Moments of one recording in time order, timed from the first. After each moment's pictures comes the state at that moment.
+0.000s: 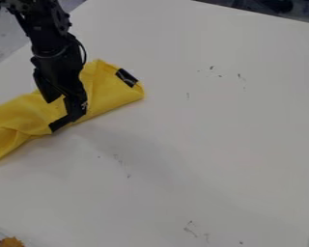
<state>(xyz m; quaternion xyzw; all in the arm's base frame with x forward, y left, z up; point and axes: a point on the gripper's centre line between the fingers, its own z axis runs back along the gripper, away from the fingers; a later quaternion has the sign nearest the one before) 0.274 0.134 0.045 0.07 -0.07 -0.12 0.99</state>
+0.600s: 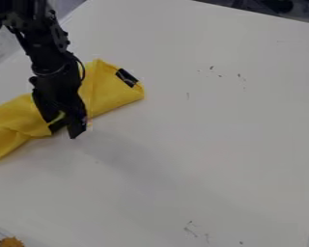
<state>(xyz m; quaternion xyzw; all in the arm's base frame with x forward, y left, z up) 0.257 0.131 0.018 0.04 -0.04 -0.08 1.00</state>
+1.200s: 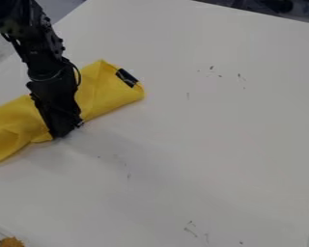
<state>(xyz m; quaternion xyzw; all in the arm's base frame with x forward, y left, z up) 0.259 0.136 0.014 0.04 -0.04 -0.09 0.99</state>
